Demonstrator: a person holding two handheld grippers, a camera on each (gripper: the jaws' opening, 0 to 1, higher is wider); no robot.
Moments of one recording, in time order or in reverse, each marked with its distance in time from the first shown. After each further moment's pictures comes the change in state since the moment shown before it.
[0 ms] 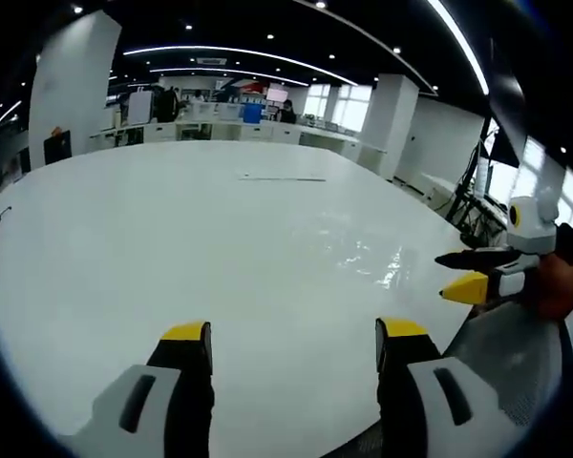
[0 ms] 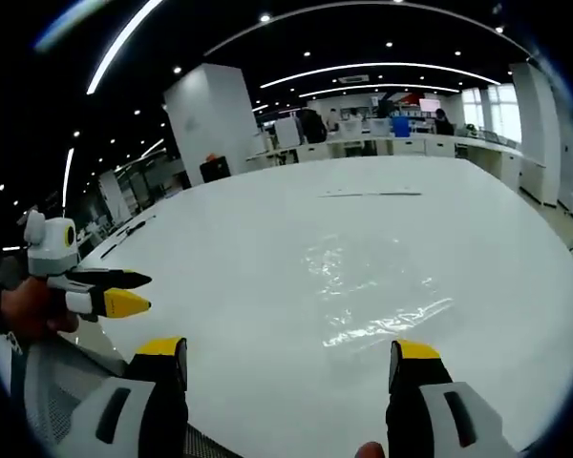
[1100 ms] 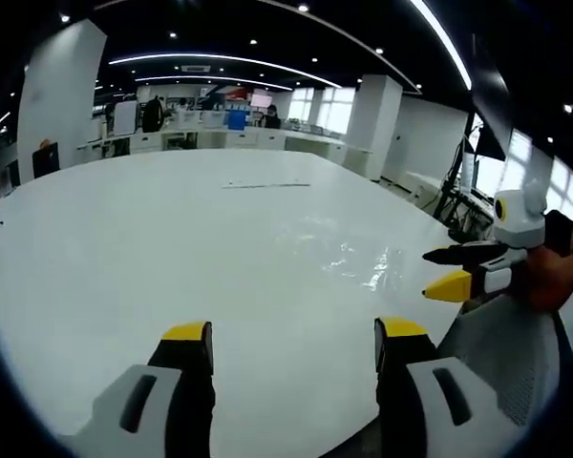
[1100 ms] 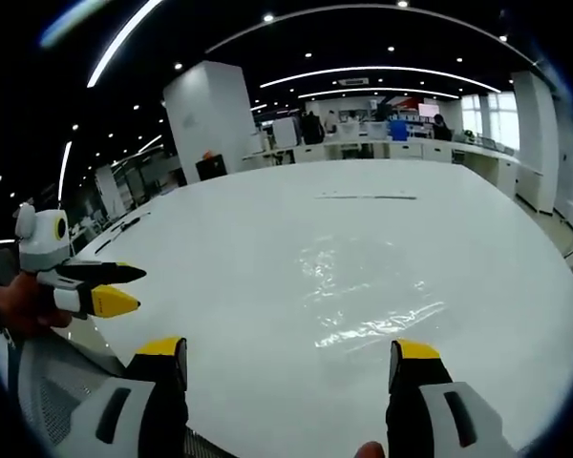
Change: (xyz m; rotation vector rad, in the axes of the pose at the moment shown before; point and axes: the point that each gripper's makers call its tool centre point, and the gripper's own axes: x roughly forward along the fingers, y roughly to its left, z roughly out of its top) left arm 0.003 -0.007 0.002 0.047 -0.023 -0.050; right arm 0.003 -0.009 -0.004 -0.023 0.003 -0.032
